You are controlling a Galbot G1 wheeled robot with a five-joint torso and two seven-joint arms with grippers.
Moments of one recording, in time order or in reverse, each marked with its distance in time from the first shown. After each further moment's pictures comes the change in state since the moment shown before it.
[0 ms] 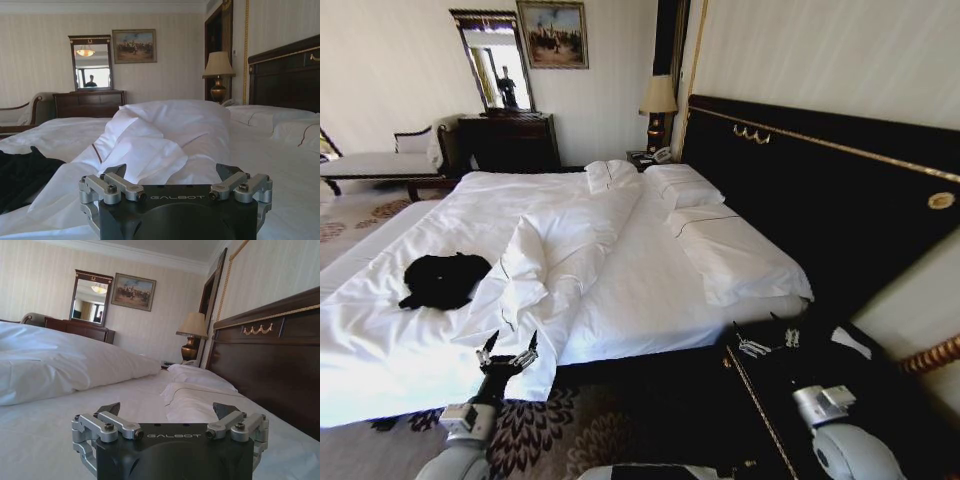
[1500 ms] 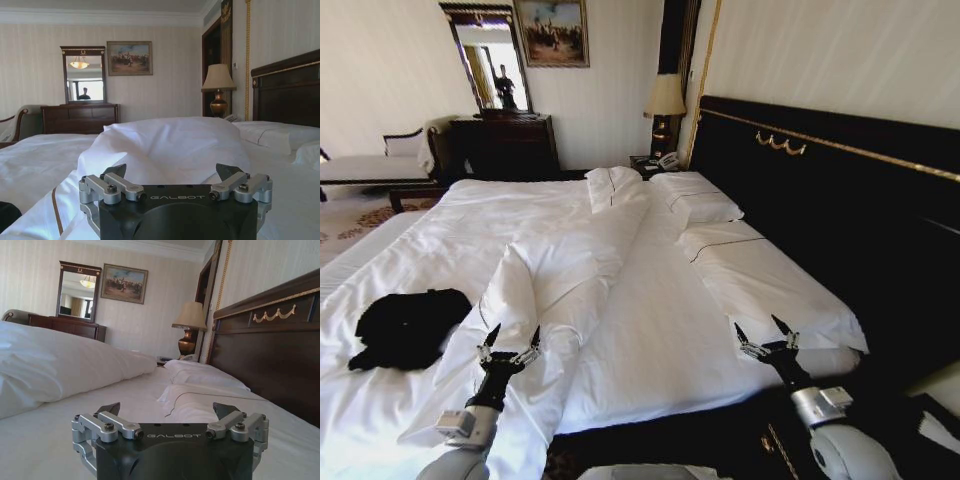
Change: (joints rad) left arm 0.023 -0.025 0.006 -0.014 0.023 -0.079 0.036; right arm 0.009 0.021 -0.014 -0.029 0.015 -0.005 0.013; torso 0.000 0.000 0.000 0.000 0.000
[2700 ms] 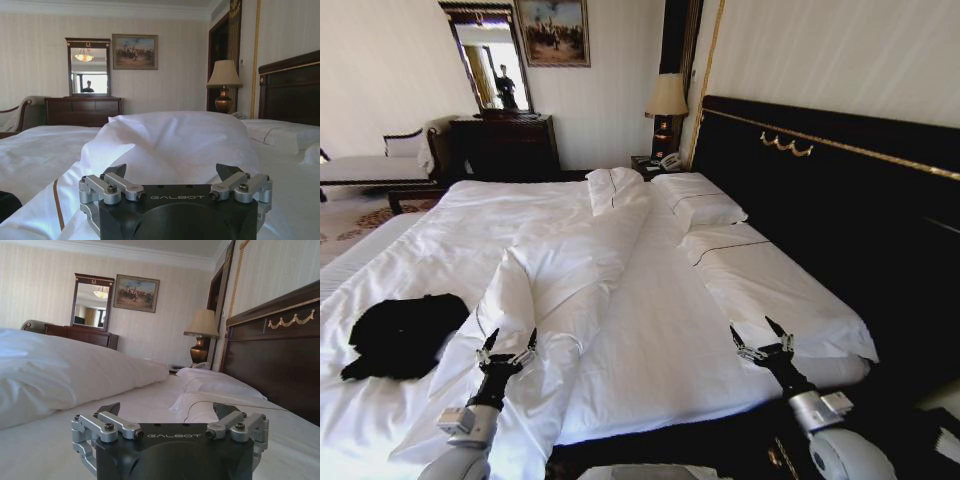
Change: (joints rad) left arm -0.024 0.004 -0.002 0.036 -0.044 0.008 0.002; right arm 0.000 0.017 0.006 -0.013 0.000 0.054 -0.078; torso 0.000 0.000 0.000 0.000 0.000
